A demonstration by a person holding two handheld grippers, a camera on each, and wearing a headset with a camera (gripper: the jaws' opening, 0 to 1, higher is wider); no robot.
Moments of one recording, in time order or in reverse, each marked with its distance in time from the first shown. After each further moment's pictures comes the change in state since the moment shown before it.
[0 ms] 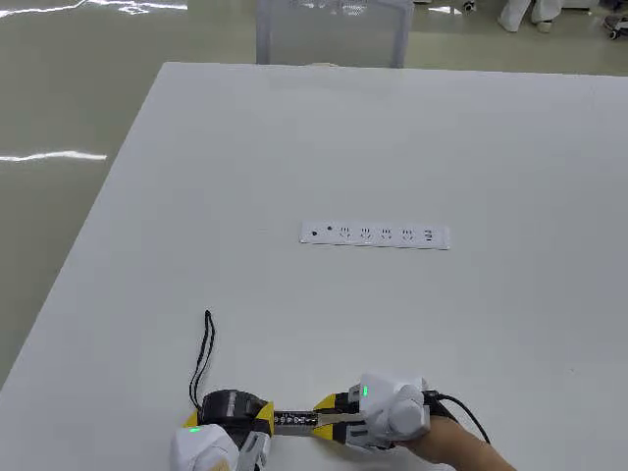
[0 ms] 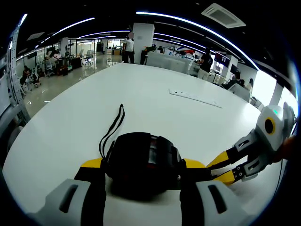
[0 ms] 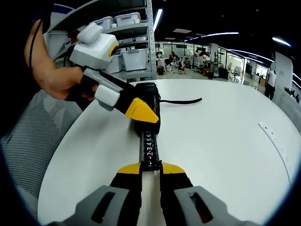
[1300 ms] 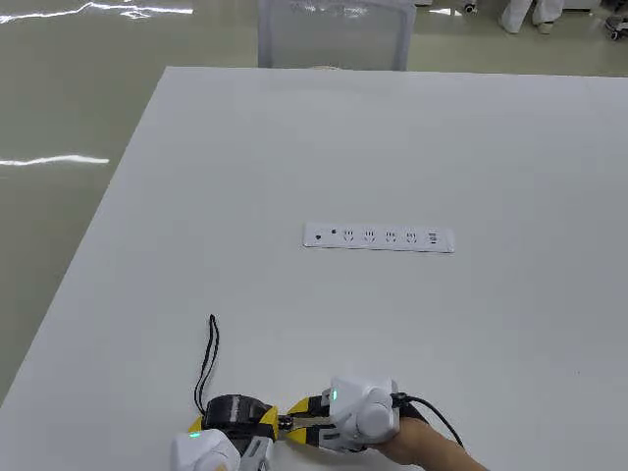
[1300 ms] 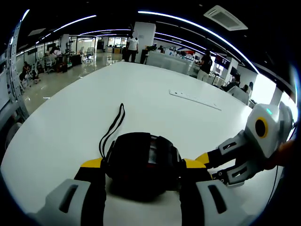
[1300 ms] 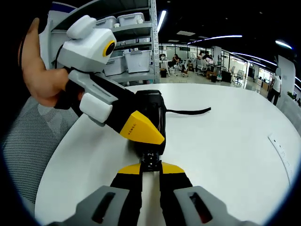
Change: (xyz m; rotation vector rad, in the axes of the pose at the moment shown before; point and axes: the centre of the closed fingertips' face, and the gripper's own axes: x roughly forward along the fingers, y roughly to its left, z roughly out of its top) left arm 0.000 0.002 0.000 -0.031 0.009 -0.018; right arm 0.038 0.004 0.025 -0.025 -0.021 0.019
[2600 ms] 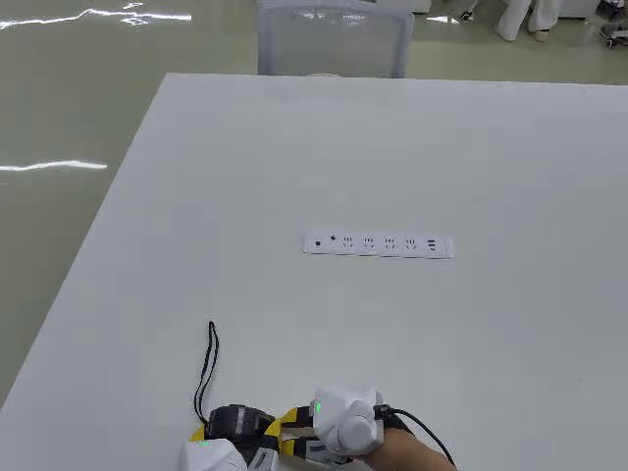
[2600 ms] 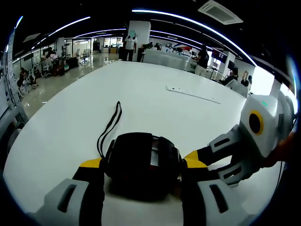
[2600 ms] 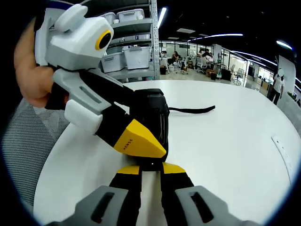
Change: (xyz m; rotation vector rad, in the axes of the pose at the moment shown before) left arm 0.000 -0.004 -0.005 0.058 0.018 -0.002; right arm 0.017 0.003 0.000 -0.003 0.032 -0.011
